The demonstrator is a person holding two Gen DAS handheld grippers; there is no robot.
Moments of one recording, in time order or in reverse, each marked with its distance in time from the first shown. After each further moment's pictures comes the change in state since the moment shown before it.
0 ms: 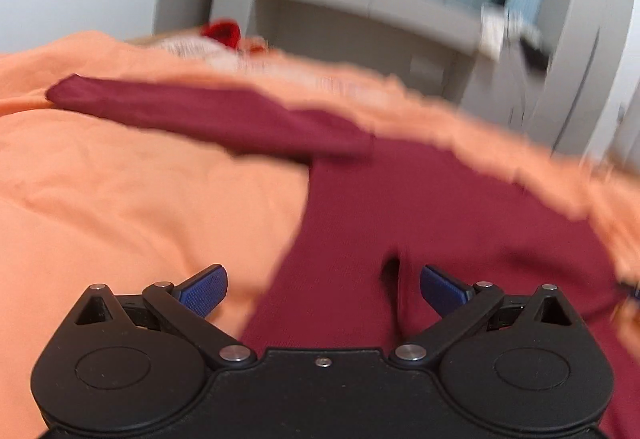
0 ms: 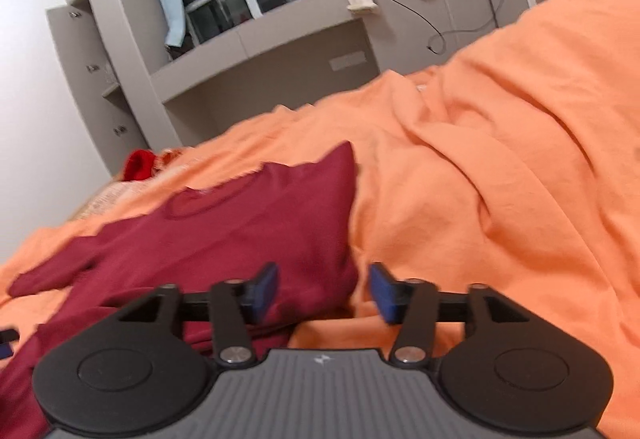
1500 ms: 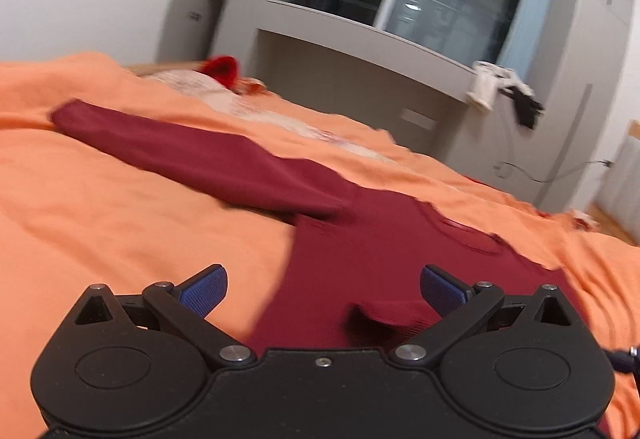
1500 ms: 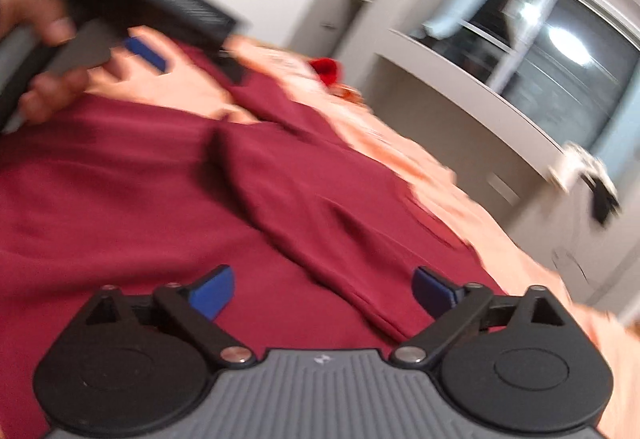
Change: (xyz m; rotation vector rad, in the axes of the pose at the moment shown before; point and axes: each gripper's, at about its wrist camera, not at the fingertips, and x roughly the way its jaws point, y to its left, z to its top) left arm -0.024 -0.014 0.011 -0.035 -0.084 -0.055; right arm 0.005 0.208 -0.102 -0.998 -0.007 0.062
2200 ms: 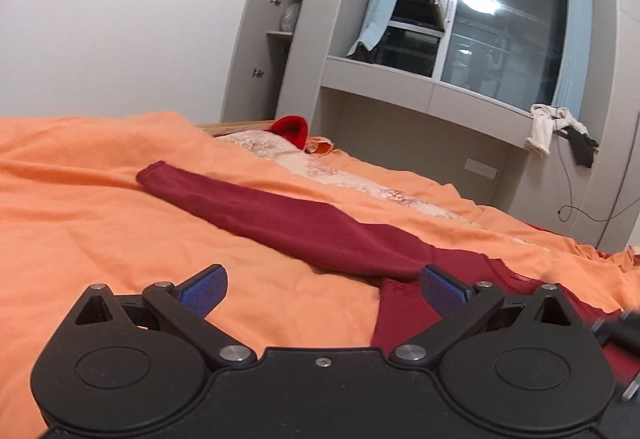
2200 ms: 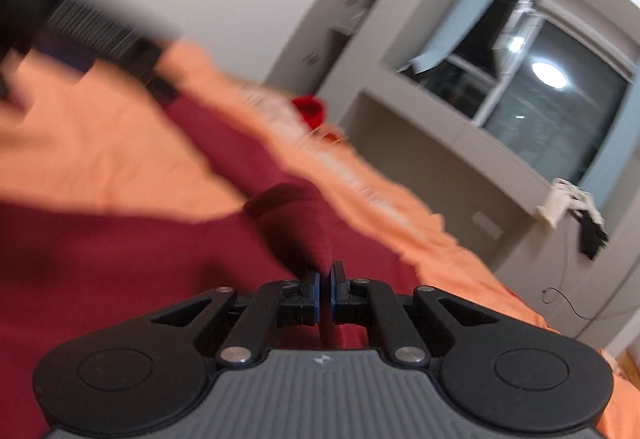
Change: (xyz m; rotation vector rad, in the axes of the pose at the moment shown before) left arm -0.046 0.024 0.018 0.014 -0.182 0.233; right arm 0.081 0.042 0.099 -0.063 -0.089 -0.046
